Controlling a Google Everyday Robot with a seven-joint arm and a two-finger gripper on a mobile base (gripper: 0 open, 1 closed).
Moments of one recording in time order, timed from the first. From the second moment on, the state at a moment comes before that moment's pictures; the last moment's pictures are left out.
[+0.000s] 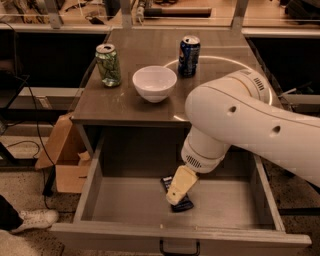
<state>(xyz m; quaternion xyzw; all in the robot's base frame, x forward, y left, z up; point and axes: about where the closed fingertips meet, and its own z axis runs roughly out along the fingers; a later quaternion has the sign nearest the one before) 0.433 -0.086 0.751 -0.43 0.90 0.01 0.08</state>
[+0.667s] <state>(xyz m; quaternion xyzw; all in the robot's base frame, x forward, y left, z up) 0.429 -0.109 0.704 -0.33 0.94 0.03 0.05</state>
